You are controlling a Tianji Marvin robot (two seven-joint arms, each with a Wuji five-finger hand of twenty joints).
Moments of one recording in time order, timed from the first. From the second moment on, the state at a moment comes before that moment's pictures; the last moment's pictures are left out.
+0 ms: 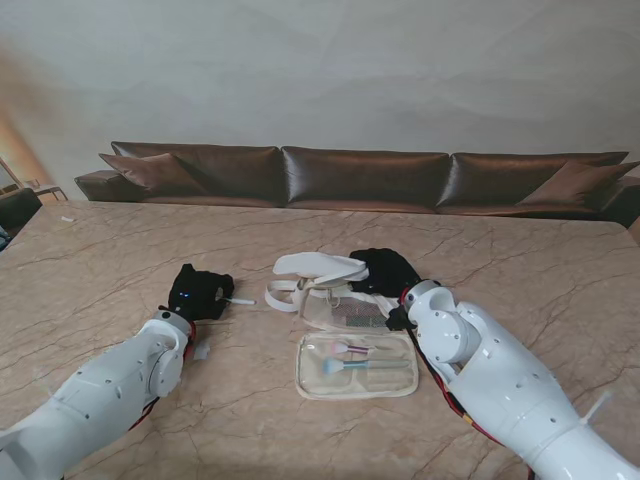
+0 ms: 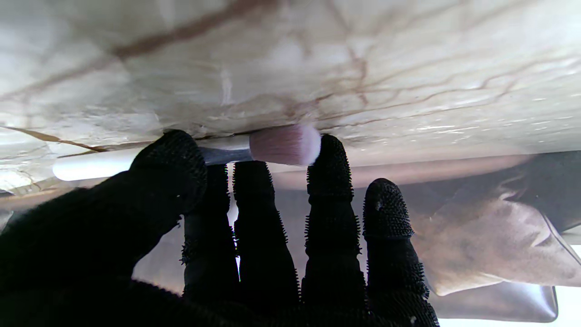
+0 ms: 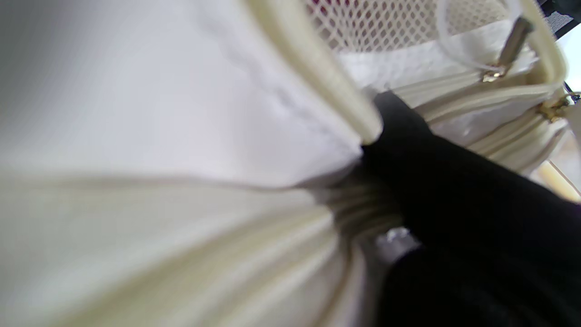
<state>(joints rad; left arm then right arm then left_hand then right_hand) 0.99 -1.16 -0.62 -0.64 0.78 -0.03 0.64 -1.17 -1.16 0.94 -1.17 -0.44 -0.13 -0.10 0.56 -0.65 1.11 -0.33 0.69 -0.26 0.99 0.70 0.96 -0.17 0.13 0.77 0.83 0.10 0.63 0.82 0.27 0.15 1.10 0.64 0.56 -0.70 1.13 -0.33 0.78 -0.18 0.96 0.29 1.12 -0.01 0.84 0.46 1.21 0.07 0.99 0.67 0.98 0.13 1.62 0.63</state>
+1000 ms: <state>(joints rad) 1.37 -1.08 -1.00 -1.15 1.07 0.05 0.52 -1.15 -1.18 0.92 -1.15 -0.42 -0.12 -0.12 0.62 -0.73 1.15 -0.30 0.77 -0.27 1.02 0.72 1.19 -0.10 0.35 0.90 0.90 0.10 0.67 0.88 0.29 0.14 1.11 0.64 0.57 -0.70 1.13 -0.33 0.78 -0.18 0.96 0.29 1.12 -0.01 0.84 0.46 1.21 0.07 1.00 0.67 0.98 0.13 1.62 0.63</state>
